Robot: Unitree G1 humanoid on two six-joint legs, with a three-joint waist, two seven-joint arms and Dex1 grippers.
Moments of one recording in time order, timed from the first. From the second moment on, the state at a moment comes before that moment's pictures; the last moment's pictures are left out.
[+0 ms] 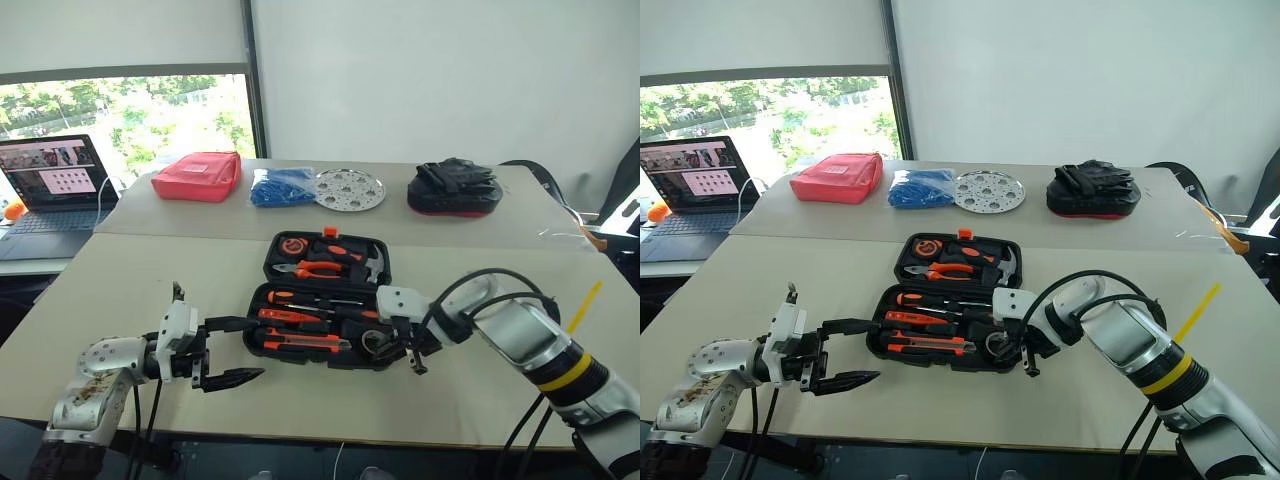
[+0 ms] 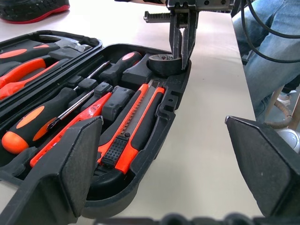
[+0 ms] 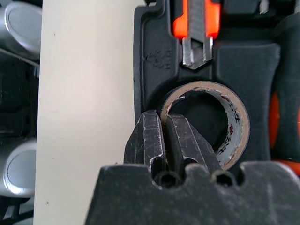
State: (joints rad) left arm -0.15 0.68 0.11 -0.03 -0.51 0.11 -1.35; right arm -0.73 -0.81 0.53 -0.19 0.12 0.73 1.33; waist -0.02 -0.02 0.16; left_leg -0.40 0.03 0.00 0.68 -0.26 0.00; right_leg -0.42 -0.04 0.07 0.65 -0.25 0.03
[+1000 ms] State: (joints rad) left arm -0.37 0.55 0.13 0.25 -0.31 0.27 -0.76; right arm -0.46 -0.60 0.03 0.41 0.07 -0.11 0.90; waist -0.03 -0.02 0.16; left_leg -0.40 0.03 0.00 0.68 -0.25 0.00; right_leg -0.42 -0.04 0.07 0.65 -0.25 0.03
